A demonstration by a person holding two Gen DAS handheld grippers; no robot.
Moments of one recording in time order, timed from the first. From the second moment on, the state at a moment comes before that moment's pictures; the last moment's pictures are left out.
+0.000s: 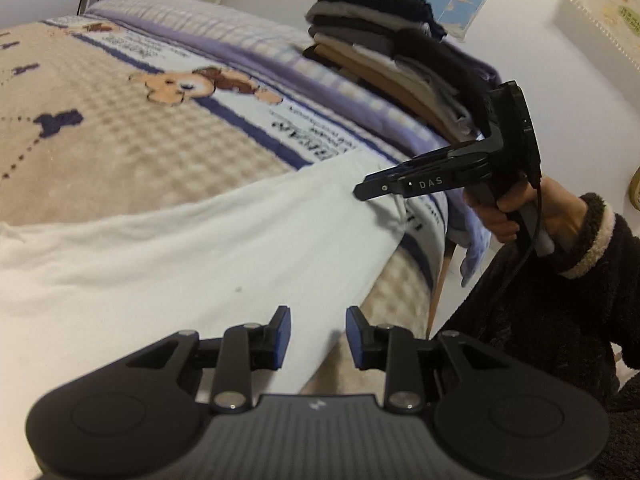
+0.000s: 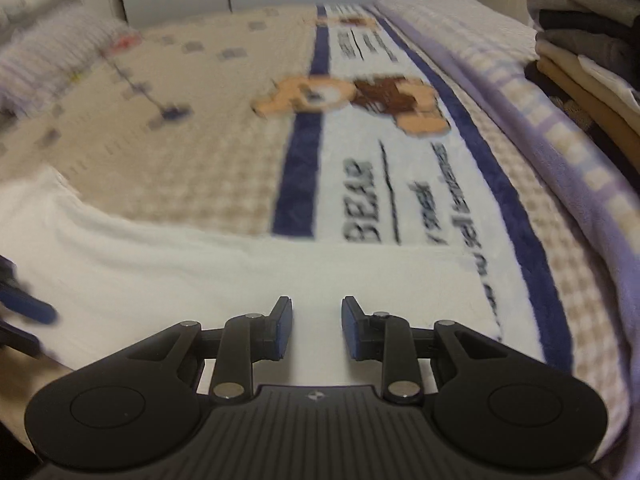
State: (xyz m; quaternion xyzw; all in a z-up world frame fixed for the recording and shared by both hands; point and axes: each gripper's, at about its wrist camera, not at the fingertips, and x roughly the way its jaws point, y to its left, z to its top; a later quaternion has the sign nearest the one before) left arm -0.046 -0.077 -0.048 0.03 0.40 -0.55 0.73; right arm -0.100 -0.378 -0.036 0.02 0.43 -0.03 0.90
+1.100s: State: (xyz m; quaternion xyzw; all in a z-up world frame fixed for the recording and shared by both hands) left arm 0.050 0.065 0.002 0.03 0.36 -0.31 0.88; right arm -0.027 -0.290 0.002 0.01 0.46 0.11 0.88
